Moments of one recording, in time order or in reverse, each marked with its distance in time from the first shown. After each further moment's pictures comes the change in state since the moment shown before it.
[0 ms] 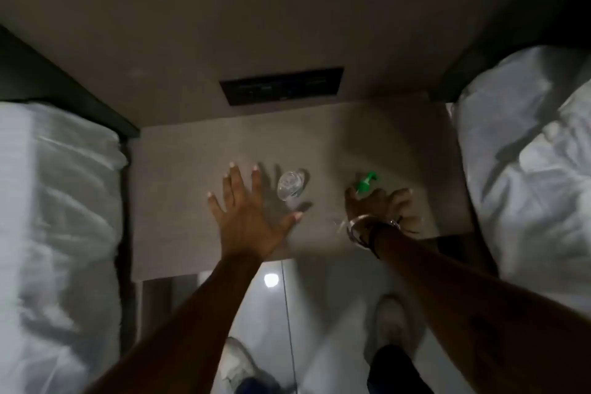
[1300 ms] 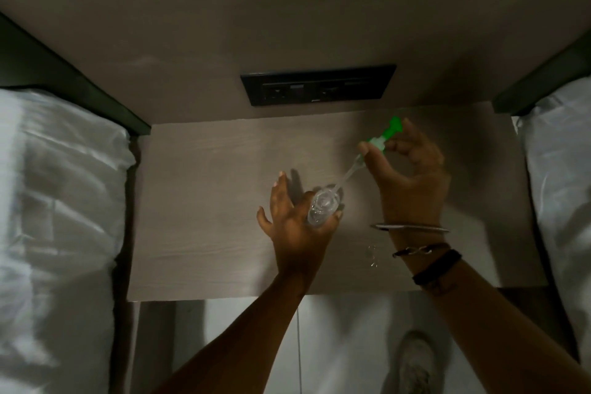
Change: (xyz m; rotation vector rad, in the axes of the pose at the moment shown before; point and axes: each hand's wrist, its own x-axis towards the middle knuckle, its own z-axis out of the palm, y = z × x) left_hand 0.052 0.025 0.082 -0.532 0.298 -0.086; right_hand -0.002 -0.086 -0.034 0.734 0.306 -0.761
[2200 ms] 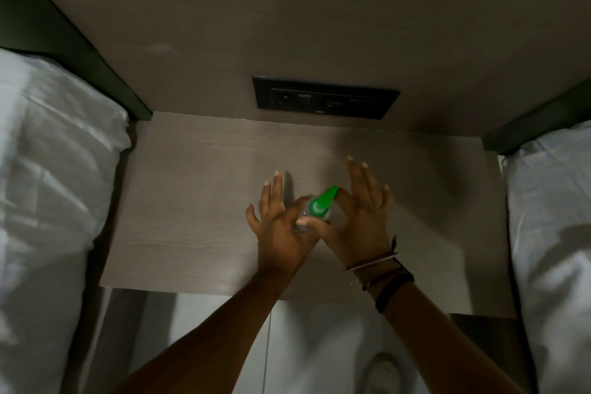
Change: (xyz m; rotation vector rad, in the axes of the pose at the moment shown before) left_hand 0.005 -0.009 0.002 0.000 0.004 0.050; right_hand -0.029 0.035 0.023 -0.642 -0.490 -0.338
